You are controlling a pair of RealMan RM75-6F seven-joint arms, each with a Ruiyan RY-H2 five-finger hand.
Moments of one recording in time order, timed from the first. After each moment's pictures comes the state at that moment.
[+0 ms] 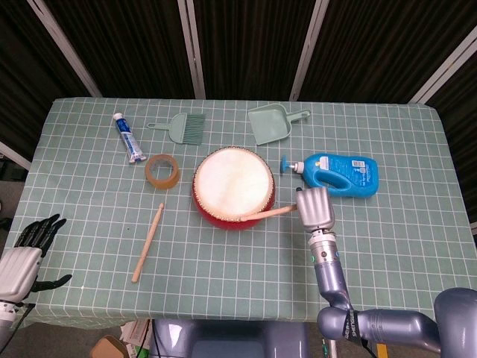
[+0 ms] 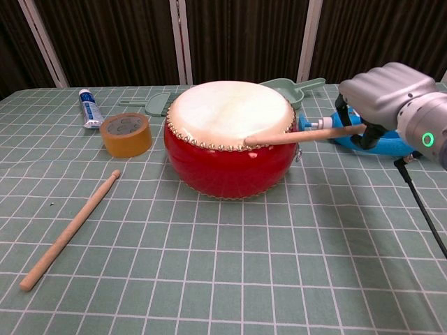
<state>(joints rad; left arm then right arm) -0.11 -1.06 0.05 -1.70 1.57 1.40 -0.07 0.78 -1.62 0.21 -1.66 -0.75 1.41 -1.13</state>
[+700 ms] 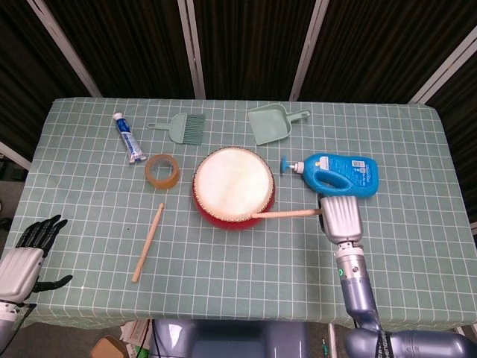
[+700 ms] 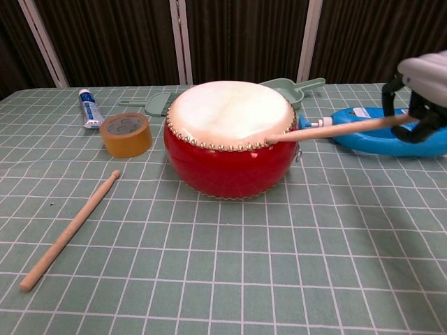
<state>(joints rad) -0.11 -1.06 0.05 -1.70 1.57 1.40 -0.05 0.63 -1.45 0.14 -1.88 -0.86 1.48 -0.92</state>
